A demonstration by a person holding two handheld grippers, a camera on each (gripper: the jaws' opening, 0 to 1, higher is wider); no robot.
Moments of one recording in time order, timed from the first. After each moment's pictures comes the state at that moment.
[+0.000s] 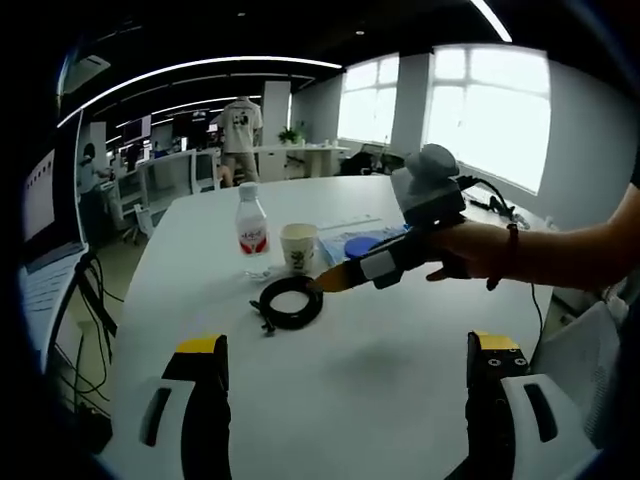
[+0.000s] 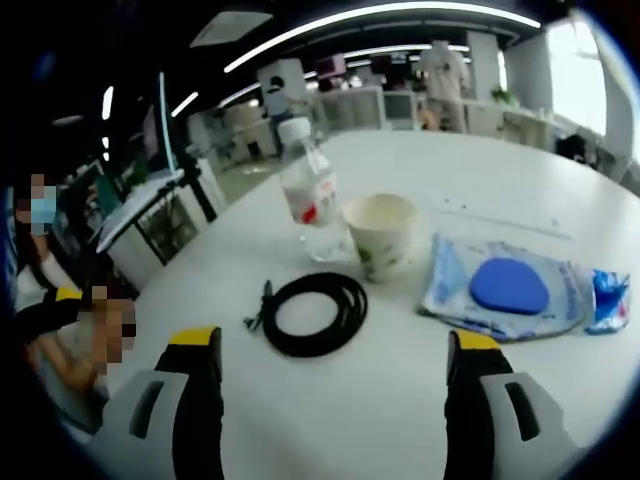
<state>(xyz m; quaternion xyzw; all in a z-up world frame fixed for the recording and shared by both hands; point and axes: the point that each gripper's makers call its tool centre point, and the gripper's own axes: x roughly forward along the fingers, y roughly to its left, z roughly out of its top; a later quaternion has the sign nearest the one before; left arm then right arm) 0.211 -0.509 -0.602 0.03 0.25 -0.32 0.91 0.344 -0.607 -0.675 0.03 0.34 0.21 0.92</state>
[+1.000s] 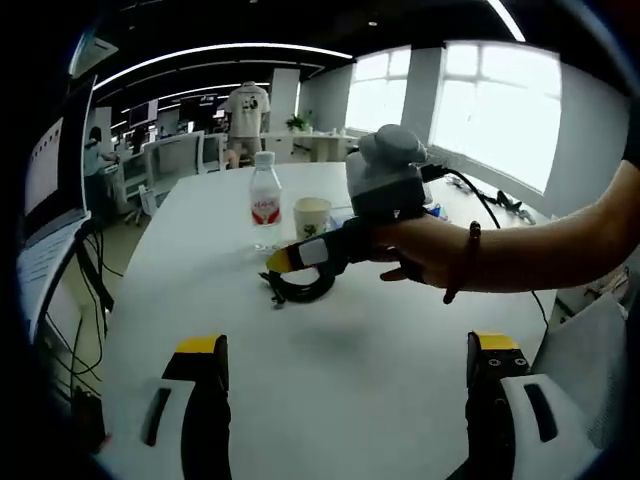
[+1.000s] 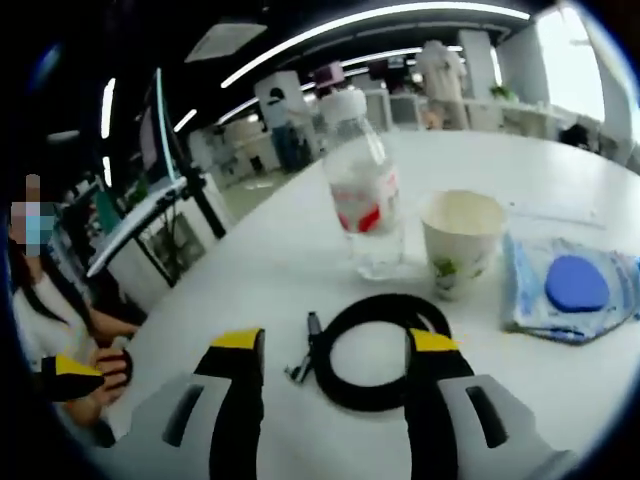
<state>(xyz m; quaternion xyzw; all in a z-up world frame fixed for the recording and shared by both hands) 0.212 -0.490 -0.636 0.02 0.28 -0.31 0.91 0.374 -0.529 -0.699 0.07 0.32 0.21 0.92</state>
